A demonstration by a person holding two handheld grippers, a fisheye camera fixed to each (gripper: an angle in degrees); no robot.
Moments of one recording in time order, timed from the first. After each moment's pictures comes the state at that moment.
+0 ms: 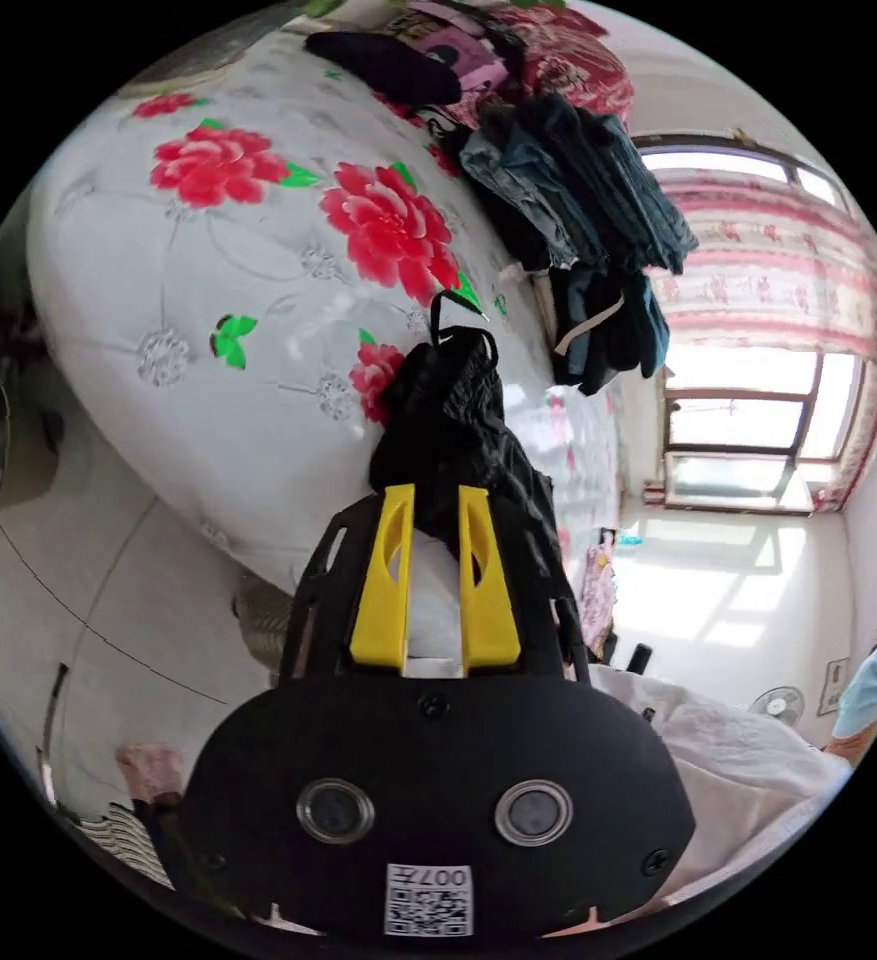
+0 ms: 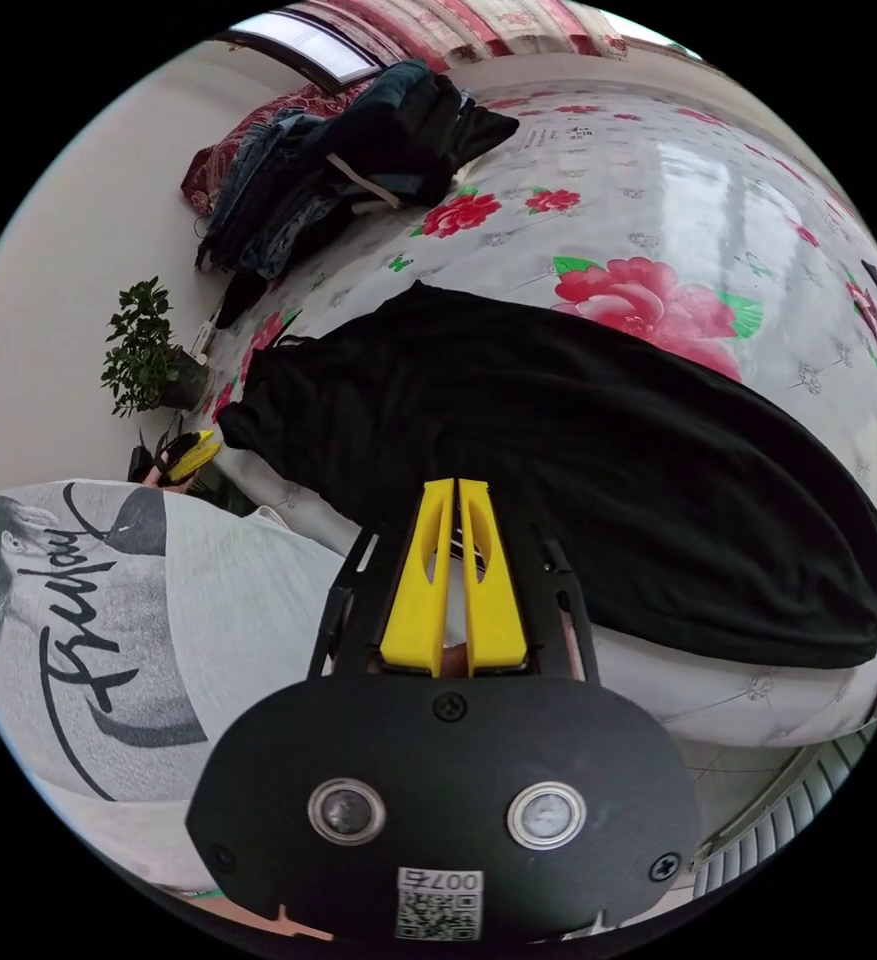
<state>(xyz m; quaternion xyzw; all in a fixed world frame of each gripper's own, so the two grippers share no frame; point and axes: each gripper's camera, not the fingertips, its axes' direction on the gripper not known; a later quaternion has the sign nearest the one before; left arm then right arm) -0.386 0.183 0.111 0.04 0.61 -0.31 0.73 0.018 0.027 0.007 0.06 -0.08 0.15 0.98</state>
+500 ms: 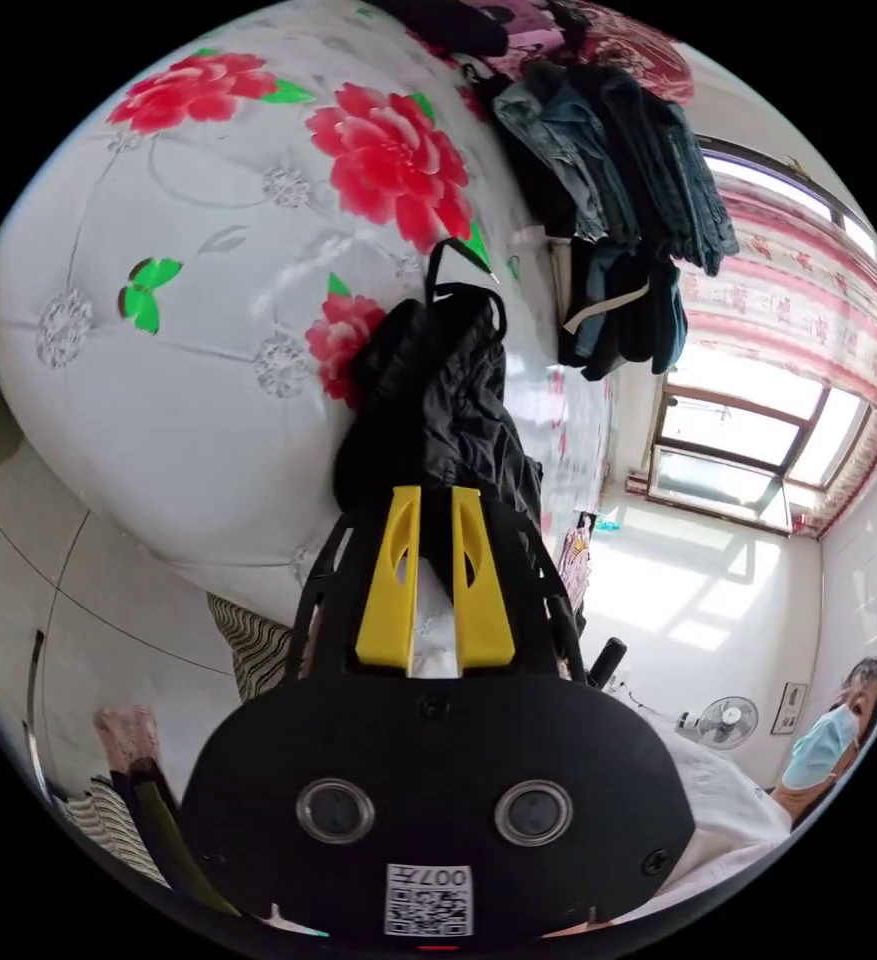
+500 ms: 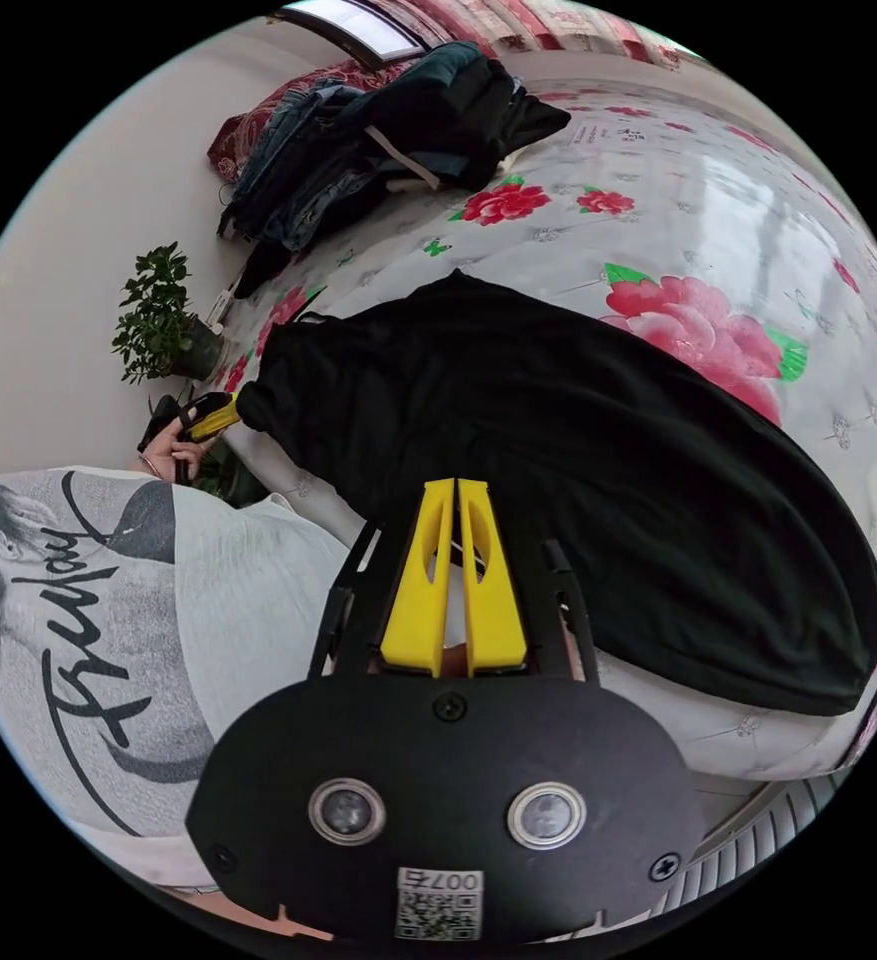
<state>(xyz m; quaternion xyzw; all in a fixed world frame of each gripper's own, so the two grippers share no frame) -0.374 0.114 0.077 -0.02 0.62 -0.28 0.73 0.013 -0.003 0.045 0.04 -0.09 0.11 0.99</state>
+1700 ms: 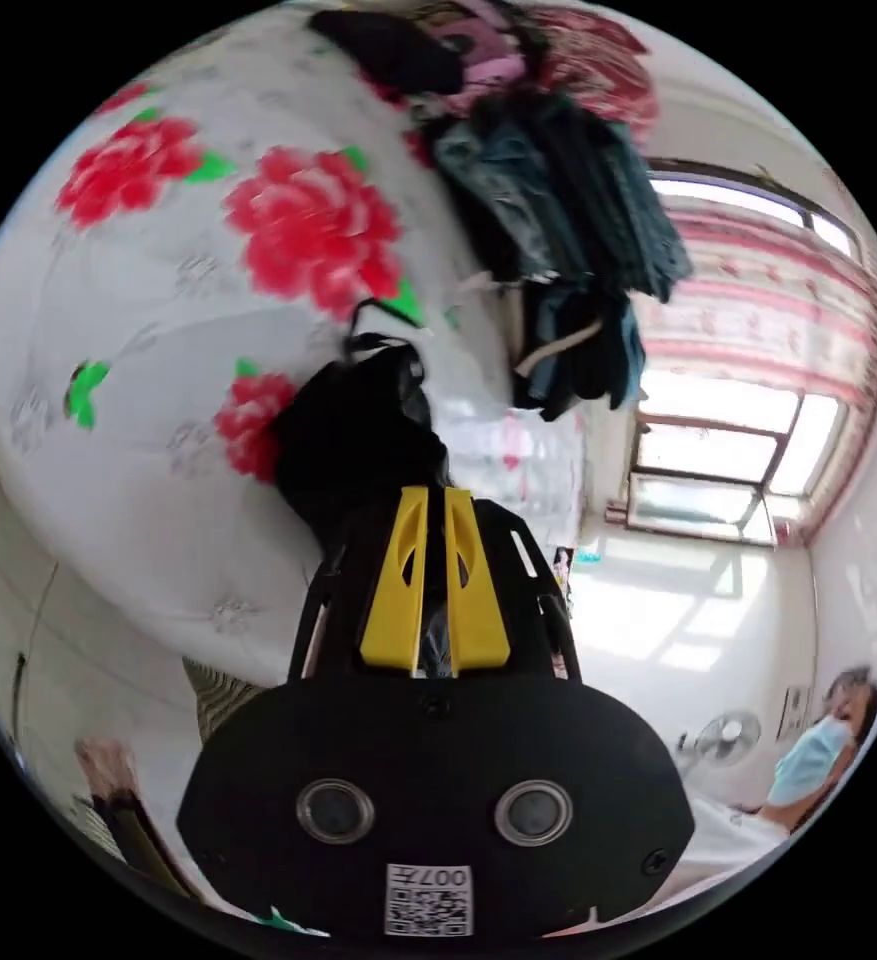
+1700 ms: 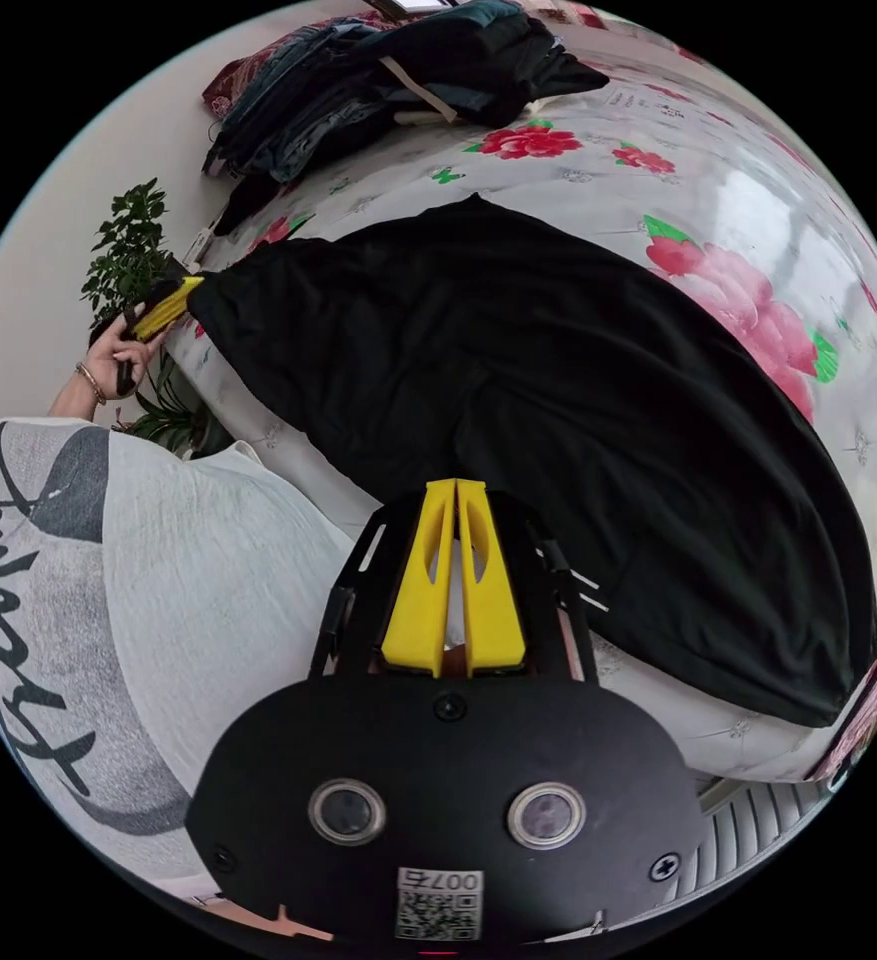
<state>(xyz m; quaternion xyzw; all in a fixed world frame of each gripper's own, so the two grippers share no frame) -0.358 0.070 -0.004 0.07 0.65 -0.28 0.71 -0.007 -0.030 0.103 -0.03 -0.06 0.08 0.99</state>
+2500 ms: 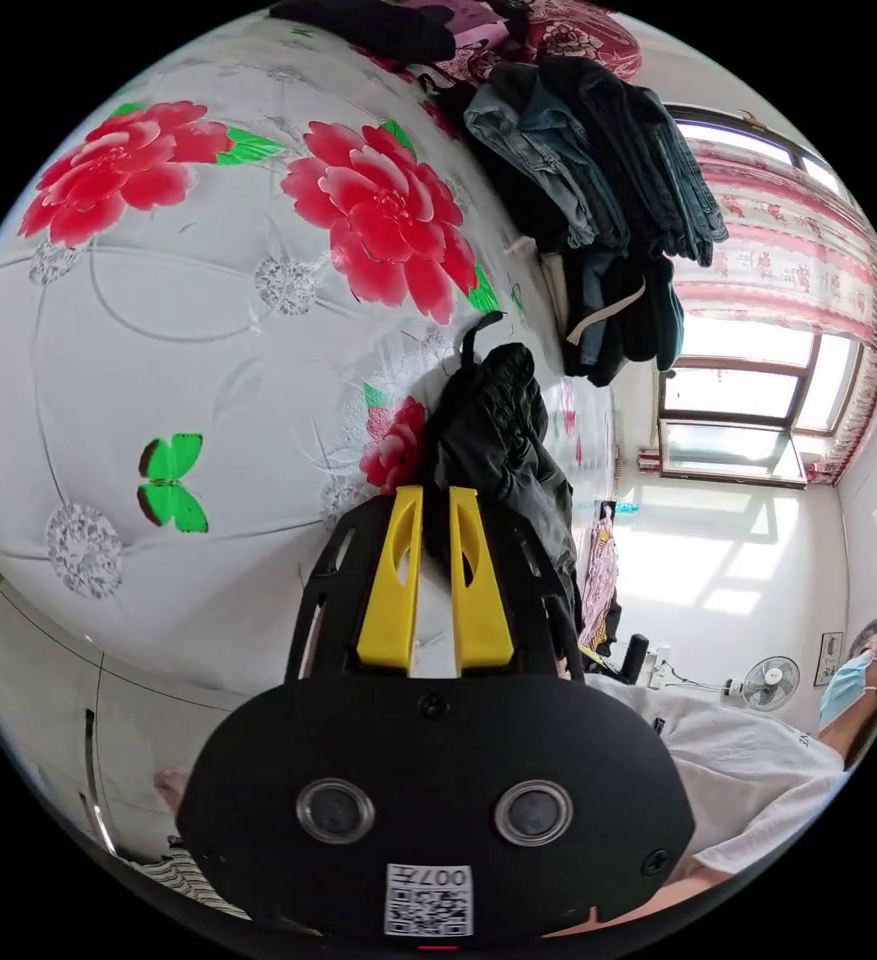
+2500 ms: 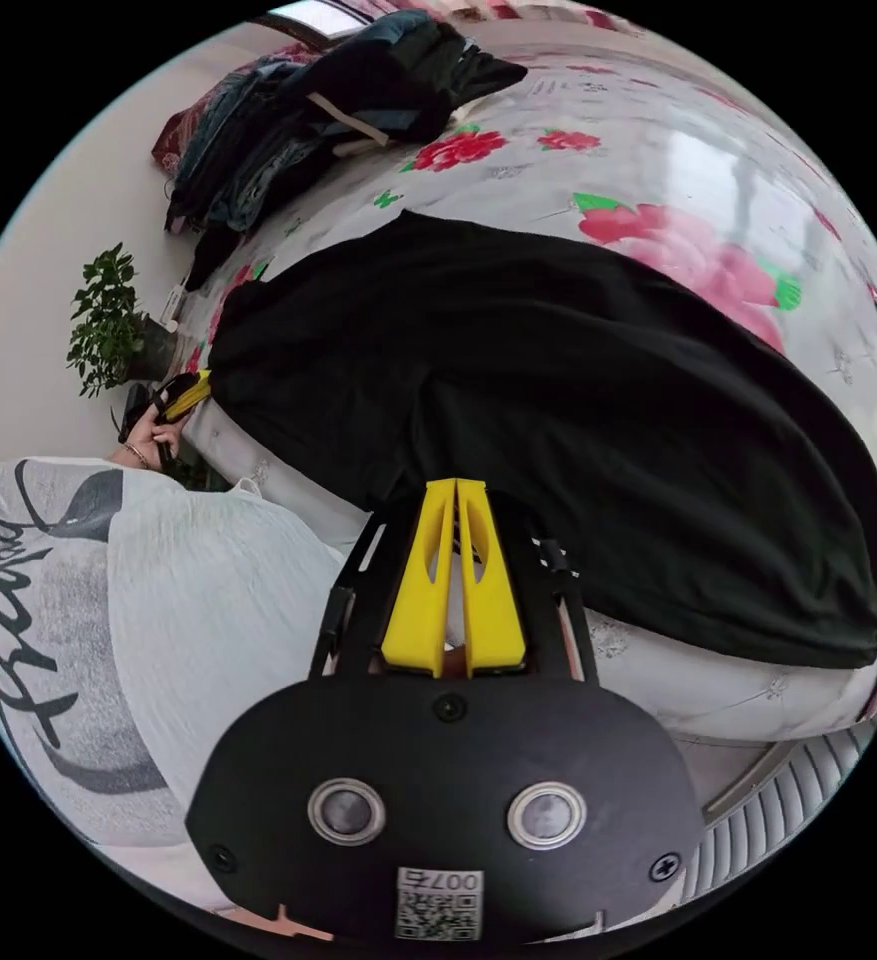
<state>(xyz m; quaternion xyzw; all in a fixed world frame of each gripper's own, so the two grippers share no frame) -0.310 0.106 0.130 0.01 0.61 -0.24 0.76 0.054 0.010 0.026 0.01 -0.06 0.17 0.98</state>
